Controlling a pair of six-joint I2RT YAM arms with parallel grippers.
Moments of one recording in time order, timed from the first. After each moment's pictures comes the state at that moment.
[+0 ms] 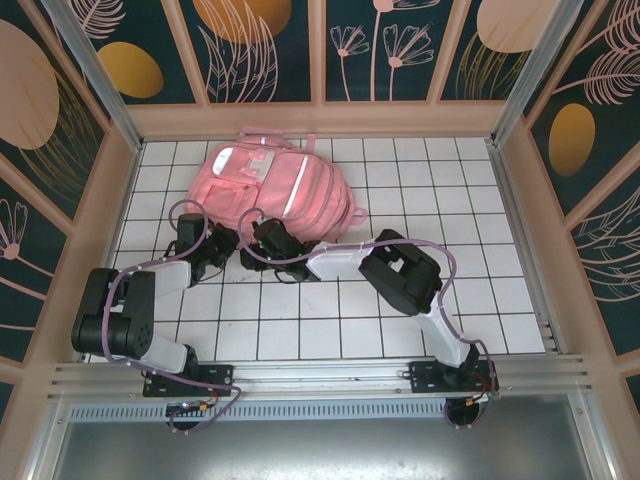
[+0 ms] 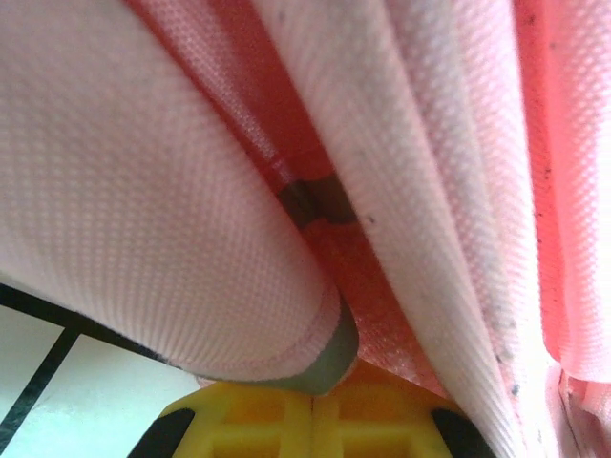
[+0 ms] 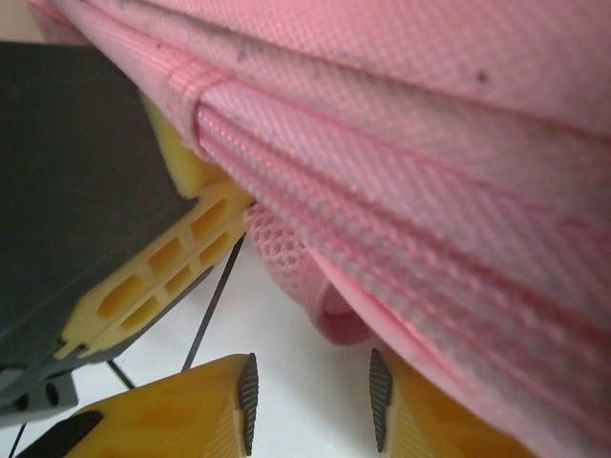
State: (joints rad) left arm -0.09 1.50 0.52 0.28 0.33 -1.06; right arm 1.03 2.19 1.40 0.13 -0.02 0.71
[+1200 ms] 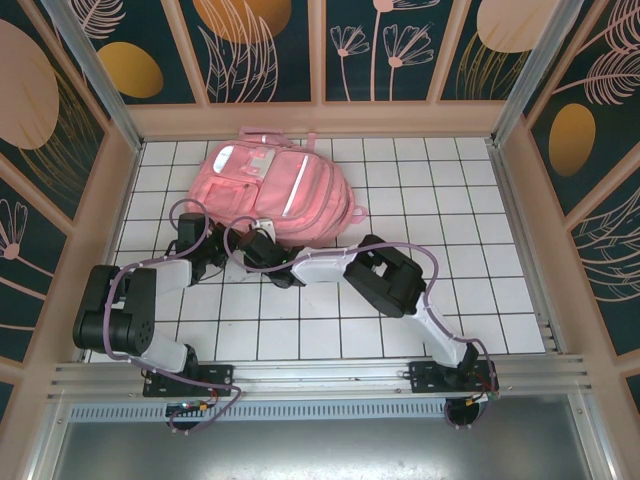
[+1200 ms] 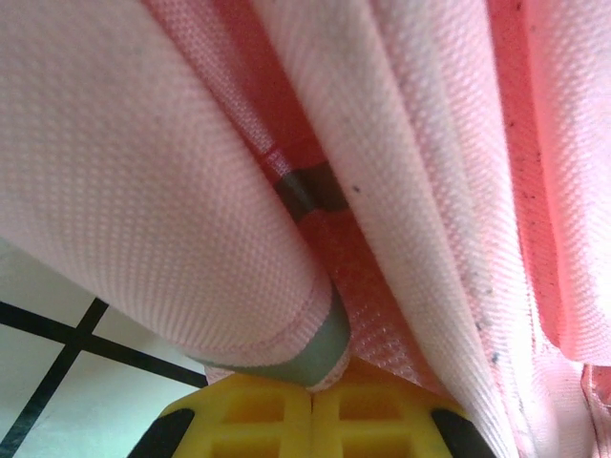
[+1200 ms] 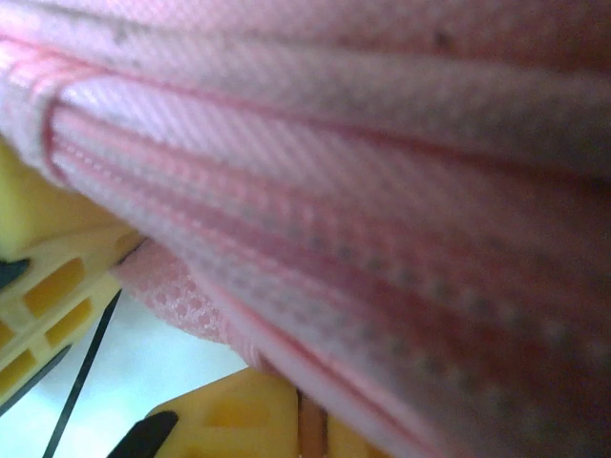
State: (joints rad) left arm -0.09 1.52 0.52 0.28 0.33 -1.05; right arm 1.09 2.29 1.54 0.01 0.30 0.71
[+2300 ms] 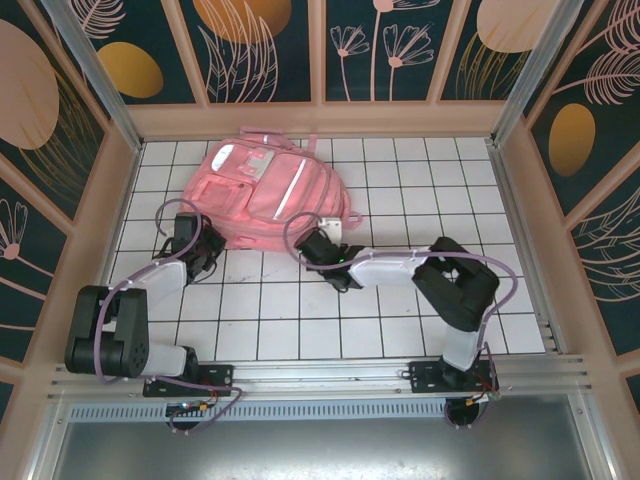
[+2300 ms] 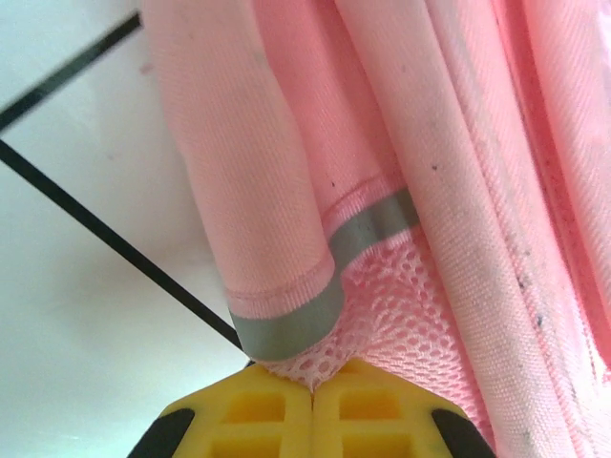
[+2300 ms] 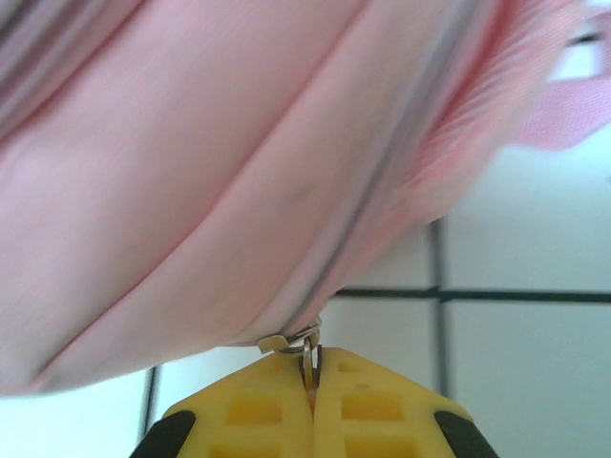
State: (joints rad) left arm -0.08 1.39 0.56 0.01 0.03 -1.01; right arm 0.95 1.80 1.00 -0.12 0.48 0.76
